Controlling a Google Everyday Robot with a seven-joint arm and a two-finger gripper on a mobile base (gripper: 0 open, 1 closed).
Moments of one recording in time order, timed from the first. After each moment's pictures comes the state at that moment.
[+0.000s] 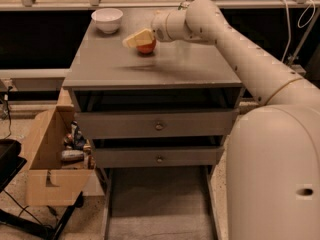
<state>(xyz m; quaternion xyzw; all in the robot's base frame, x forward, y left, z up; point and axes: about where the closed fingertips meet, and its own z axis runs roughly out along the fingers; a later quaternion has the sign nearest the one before) 0.850 0.064 0.907 -0.42 0.68 0.19 0.56</state>
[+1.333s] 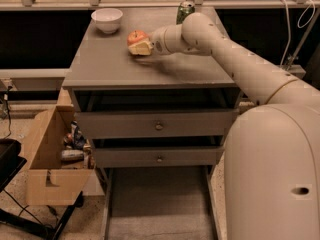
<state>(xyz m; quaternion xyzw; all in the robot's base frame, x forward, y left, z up) 0.846 0.065 0.850 -0.39 0.73 0.21 0.51</state>
